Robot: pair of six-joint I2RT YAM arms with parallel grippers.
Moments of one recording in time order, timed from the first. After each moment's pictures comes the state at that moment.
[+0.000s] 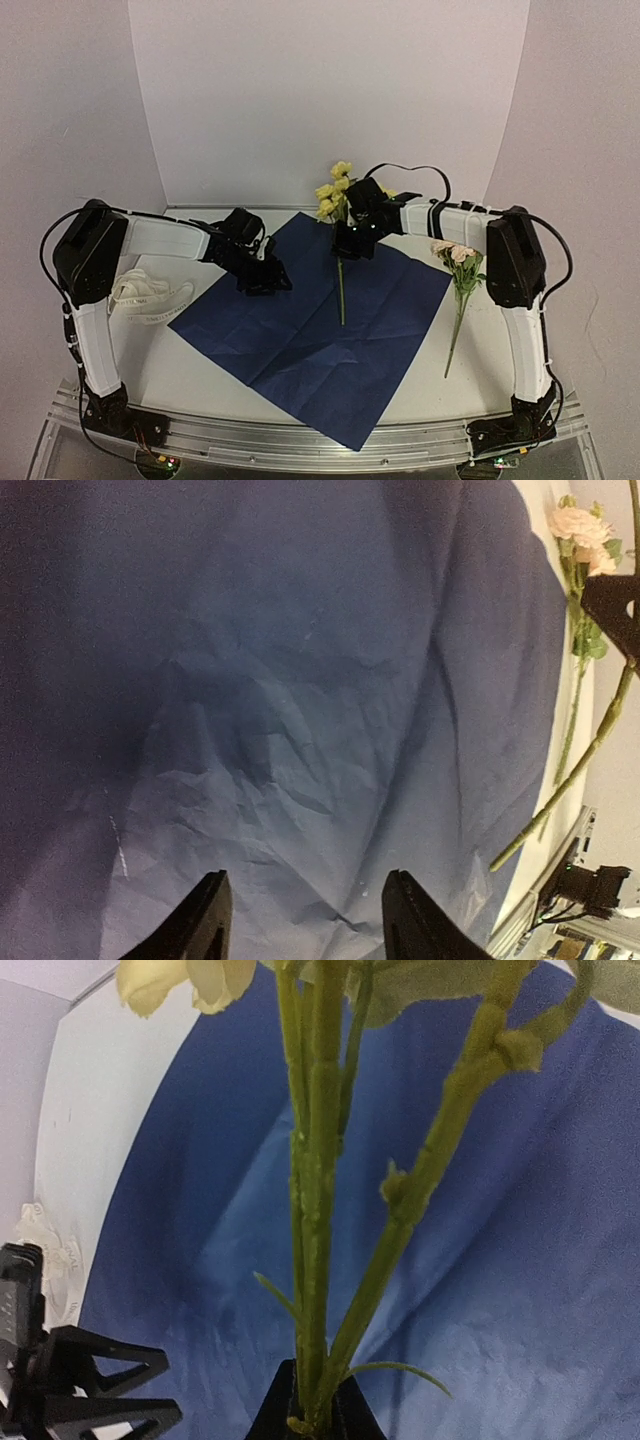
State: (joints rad) left arm -0.62 1.92 1.26 -0.32 0.37 -0.62; right arm 0.65 2.20 1.85 -0.56 -0.13 0.69
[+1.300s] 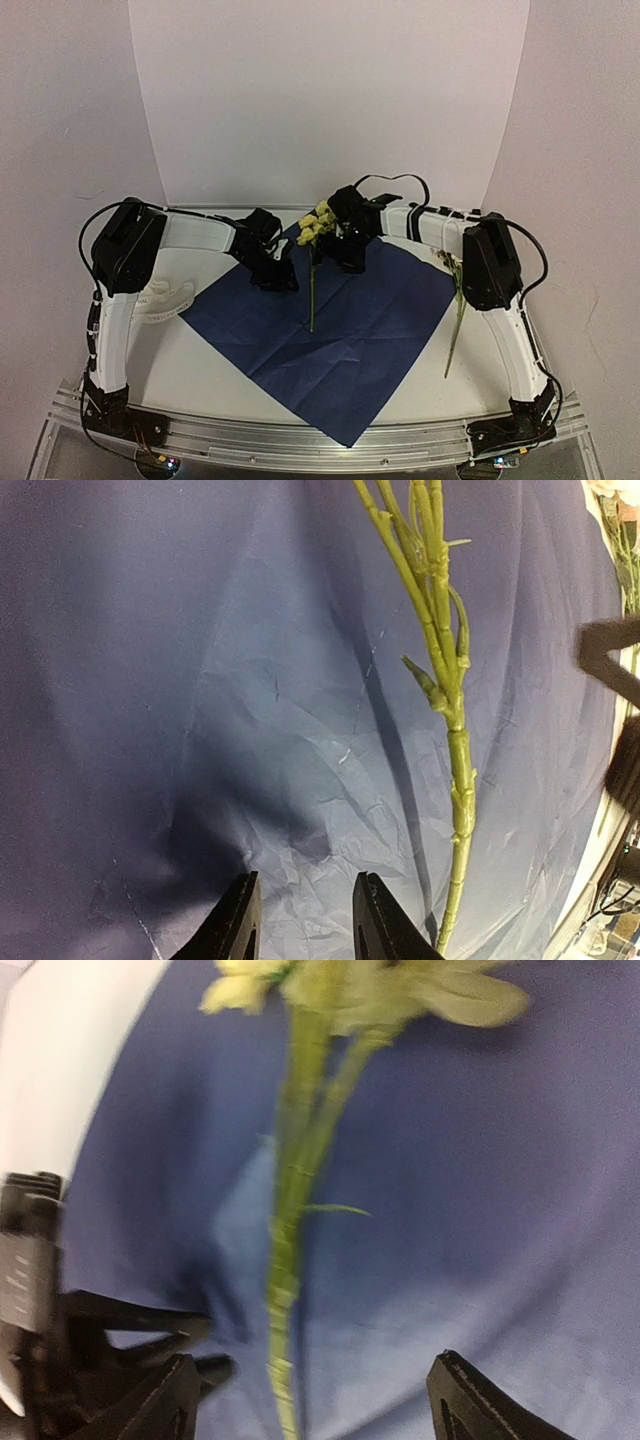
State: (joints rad) left arm -0.61 2.18 1.54 -0.44 0.37 -0.41; right arm 0.69 2.39 2.10 -0.75 -0.11 0.72
